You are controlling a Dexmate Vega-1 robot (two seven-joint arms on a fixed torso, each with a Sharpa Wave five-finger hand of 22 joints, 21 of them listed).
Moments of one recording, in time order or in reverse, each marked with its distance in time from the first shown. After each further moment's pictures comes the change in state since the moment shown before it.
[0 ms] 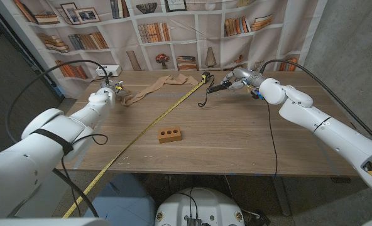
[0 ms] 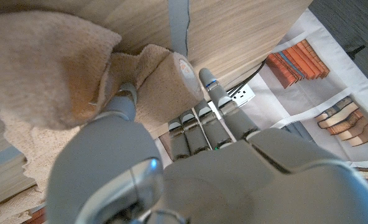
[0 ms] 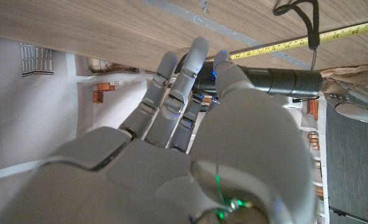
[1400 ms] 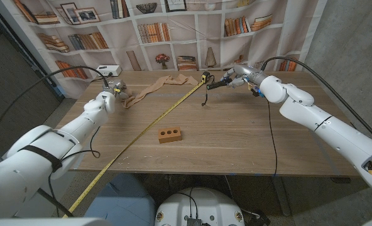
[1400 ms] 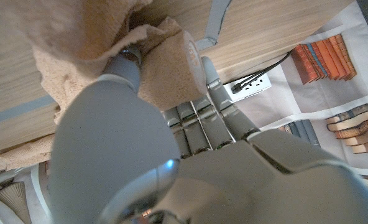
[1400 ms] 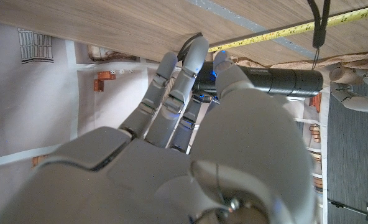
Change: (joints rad) left arm 0.176 0.108 -0.076 -0.300 -0.182 -0.048 0.073; left_hand 0.355 -0.171 -0.060 -0.001 0.000 0.124 0.023 0.207 0.194 0.101 0.015 0.138 0.207 0.174 0.043 0.131 0.228 -0.047 -0.032 0.464 0.305; right arm -0.001 -0.002 0.013 -0.019 0.000 -0.004 -0.026; right_hand -0.001 0.000 0.000 0.000 -0.001 0.002 -0.002 -0.002 0.000 0.004 -0.003 -0.007 0.000 0.000 0.000 -0.010 0.000 -0.005 0.005 0.004 0.000
